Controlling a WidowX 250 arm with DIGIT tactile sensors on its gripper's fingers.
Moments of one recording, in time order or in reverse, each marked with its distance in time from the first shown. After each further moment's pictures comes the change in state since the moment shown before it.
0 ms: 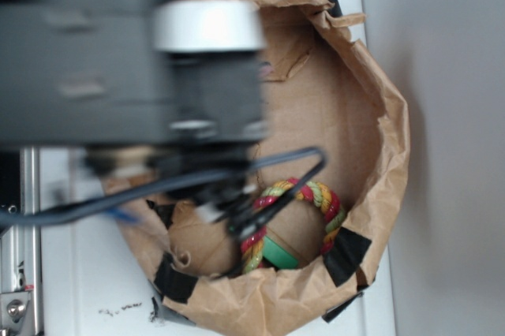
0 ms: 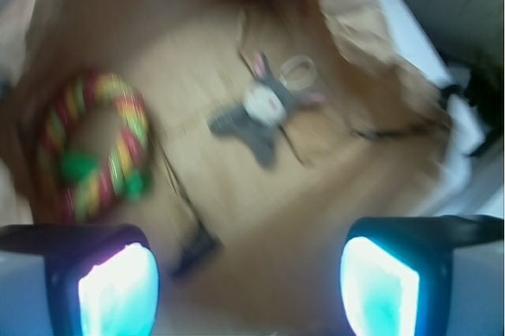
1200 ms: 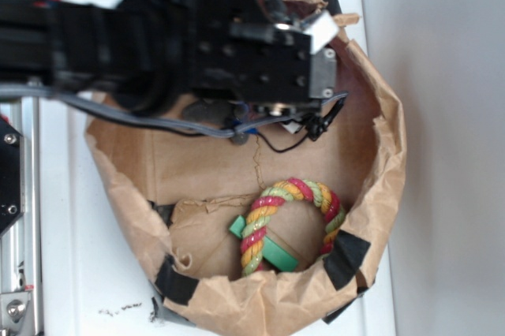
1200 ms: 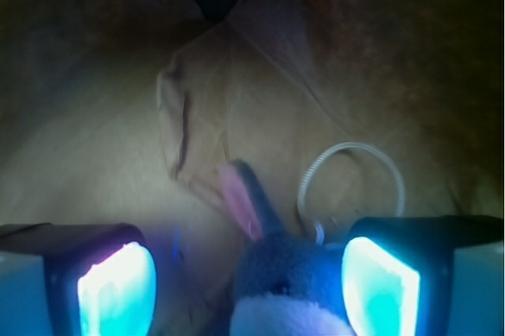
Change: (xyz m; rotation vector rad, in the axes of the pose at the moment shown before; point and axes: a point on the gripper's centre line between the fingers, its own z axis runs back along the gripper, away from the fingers) arm 0.071 0.011 -0.126 0.112 -0.146 0.218
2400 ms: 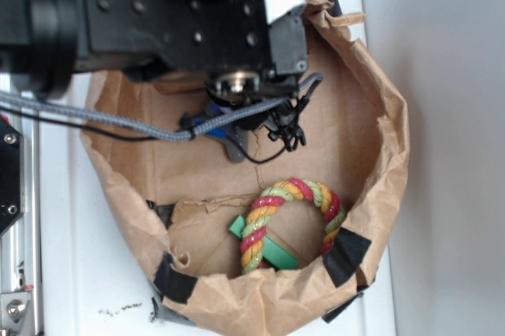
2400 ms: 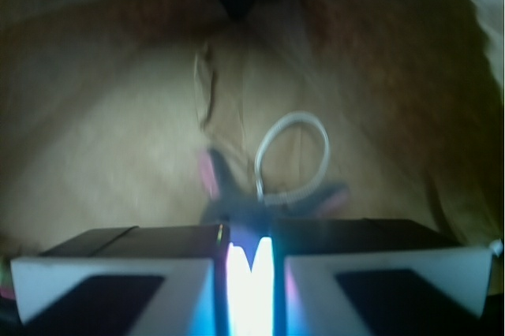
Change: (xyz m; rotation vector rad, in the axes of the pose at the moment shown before) arm -0.020 0.010 0.051 -0.153 0.078 -0.116
